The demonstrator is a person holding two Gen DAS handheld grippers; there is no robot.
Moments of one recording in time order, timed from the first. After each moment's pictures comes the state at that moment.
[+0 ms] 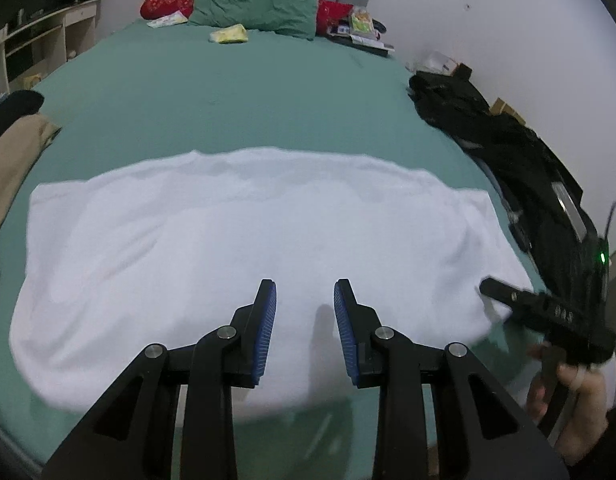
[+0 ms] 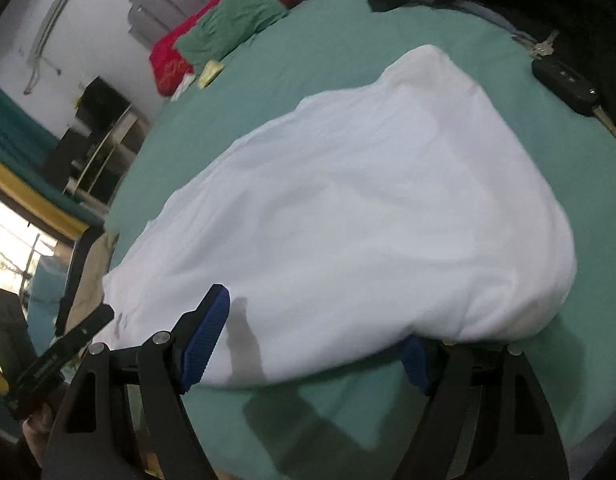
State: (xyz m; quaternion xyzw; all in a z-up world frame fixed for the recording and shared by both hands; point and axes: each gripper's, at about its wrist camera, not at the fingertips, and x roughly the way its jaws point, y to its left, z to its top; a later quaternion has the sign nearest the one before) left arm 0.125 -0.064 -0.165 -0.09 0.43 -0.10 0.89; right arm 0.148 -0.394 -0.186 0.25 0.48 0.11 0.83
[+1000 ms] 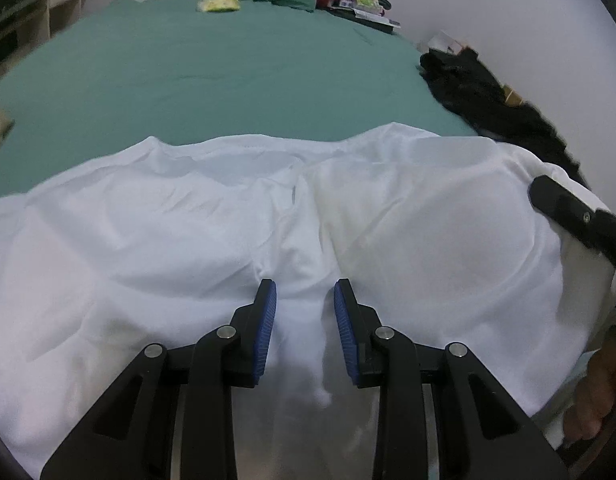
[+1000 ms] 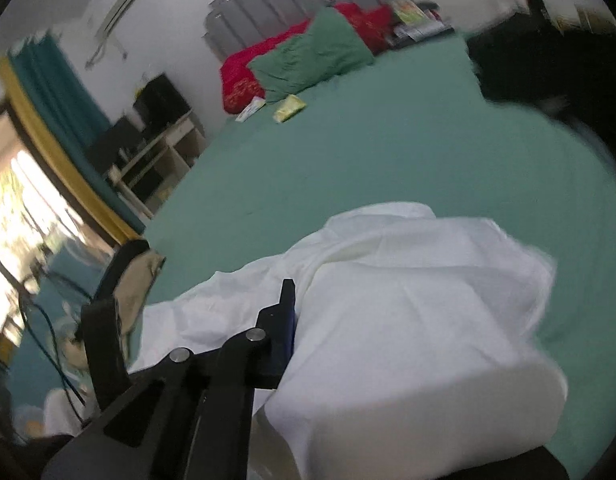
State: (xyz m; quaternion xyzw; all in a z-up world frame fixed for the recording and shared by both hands) left arm 0.188 -0.065 -0.204 -0.11 0.48 -0.12 0.86; right arm 0.202 -0.303 -0.102 0.17 0.39 0.20 0.88
